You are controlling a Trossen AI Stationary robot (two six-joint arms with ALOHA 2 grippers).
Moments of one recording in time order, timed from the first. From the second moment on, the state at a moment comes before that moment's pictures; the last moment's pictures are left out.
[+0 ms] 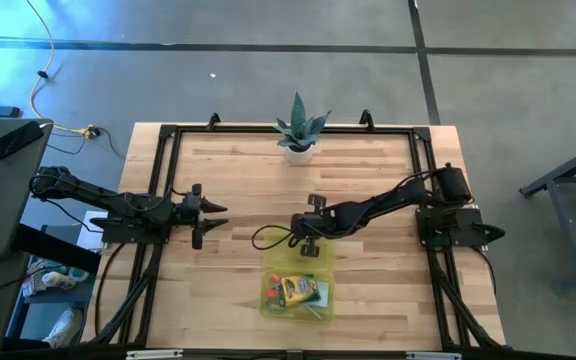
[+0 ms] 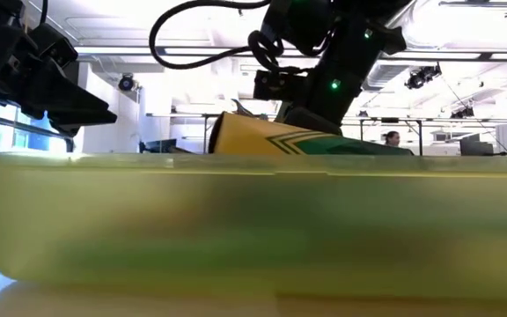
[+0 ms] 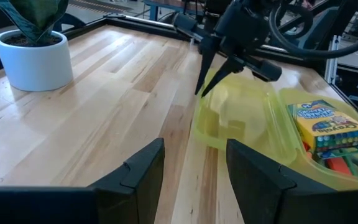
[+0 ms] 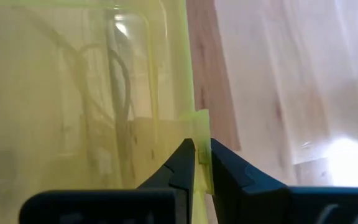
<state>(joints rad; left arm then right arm) -0.14 0.35 0.01 0.06 -0.37 -0.26 0.15 1.90 1.18 -0.36 0.34 0.14</state>
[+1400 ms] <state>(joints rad) -0.14 0.35 0.01 0.06 -0.37 -0.26 0.16 1.77 1.18 -0.42 0.59 0.04</state>
